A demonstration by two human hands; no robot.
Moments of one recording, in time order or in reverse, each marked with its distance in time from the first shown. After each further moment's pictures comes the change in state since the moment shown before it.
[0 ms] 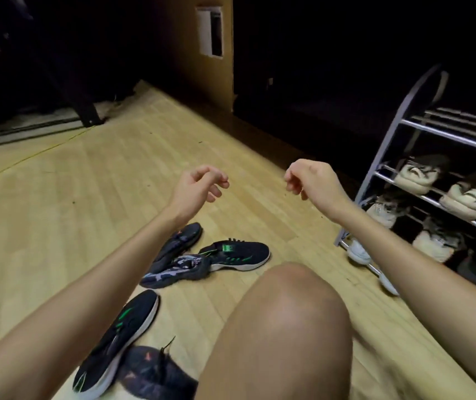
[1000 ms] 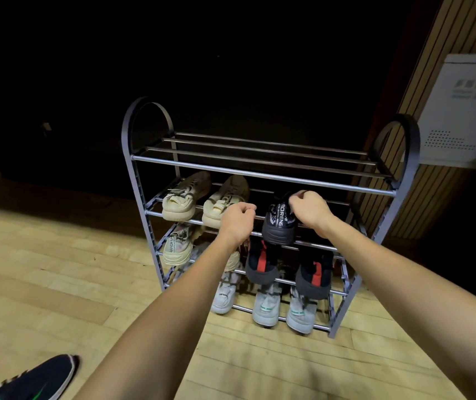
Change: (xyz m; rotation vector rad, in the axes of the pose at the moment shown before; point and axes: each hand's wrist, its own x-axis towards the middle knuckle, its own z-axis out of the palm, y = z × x) left_hand 0.046 0.043 0.566 0.120 -0.614 -0.012; right_hand -0.114 0.184 -0.405 -0.368 0.703 0.679
